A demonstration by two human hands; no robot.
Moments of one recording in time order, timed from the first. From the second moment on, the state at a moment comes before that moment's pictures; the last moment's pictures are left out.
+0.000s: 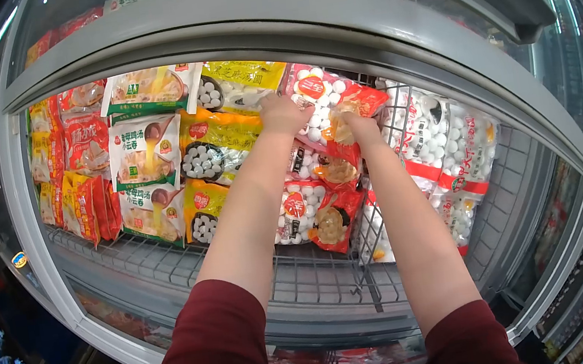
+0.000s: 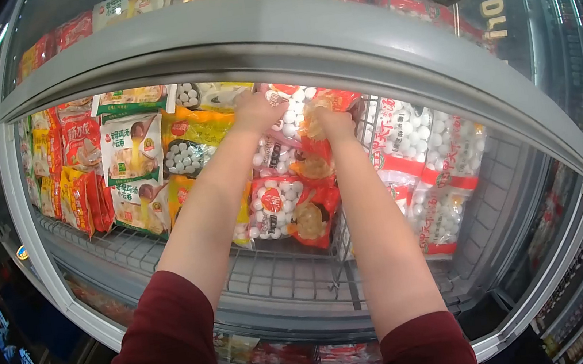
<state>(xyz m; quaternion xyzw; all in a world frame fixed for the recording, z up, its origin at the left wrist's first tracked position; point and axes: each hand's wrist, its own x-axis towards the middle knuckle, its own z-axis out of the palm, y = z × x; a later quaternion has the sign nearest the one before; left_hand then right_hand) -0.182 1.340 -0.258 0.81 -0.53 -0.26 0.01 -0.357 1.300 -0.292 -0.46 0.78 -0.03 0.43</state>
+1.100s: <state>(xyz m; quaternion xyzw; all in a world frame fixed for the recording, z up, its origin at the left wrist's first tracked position) -0.152 1.515 0.065 0.49 -0.11 -0.69 0.52 -0.382 1.396 -0.075 -0.04 0.29 -0.09 0.95</state>
